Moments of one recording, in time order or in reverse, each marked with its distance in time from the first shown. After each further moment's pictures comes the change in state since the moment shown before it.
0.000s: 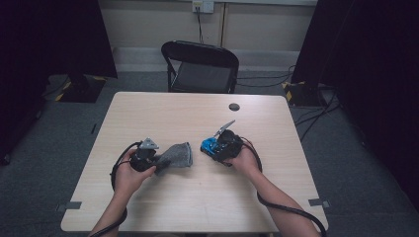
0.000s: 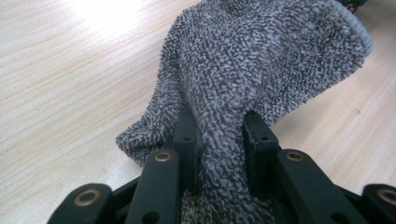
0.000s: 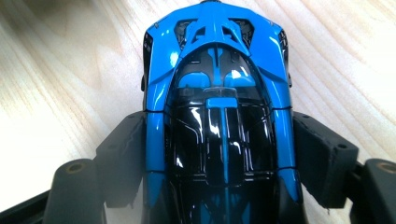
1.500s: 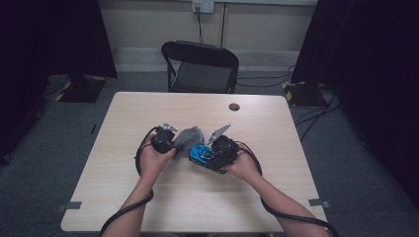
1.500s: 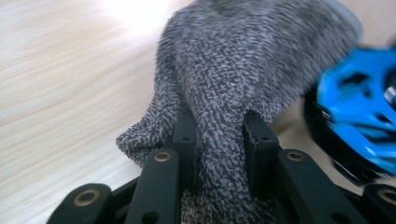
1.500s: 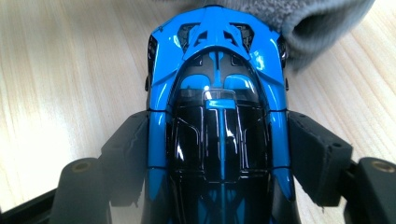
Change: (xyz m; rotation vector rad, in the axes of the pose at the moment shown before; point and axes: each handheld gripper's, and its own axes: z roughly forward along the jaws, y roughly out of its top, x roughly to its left) left arm -0.008 0.060 0.050 0.030 0.092 -0.036; right arm 0.046 0.010 -0.036 -0.077 0.131 -0.179
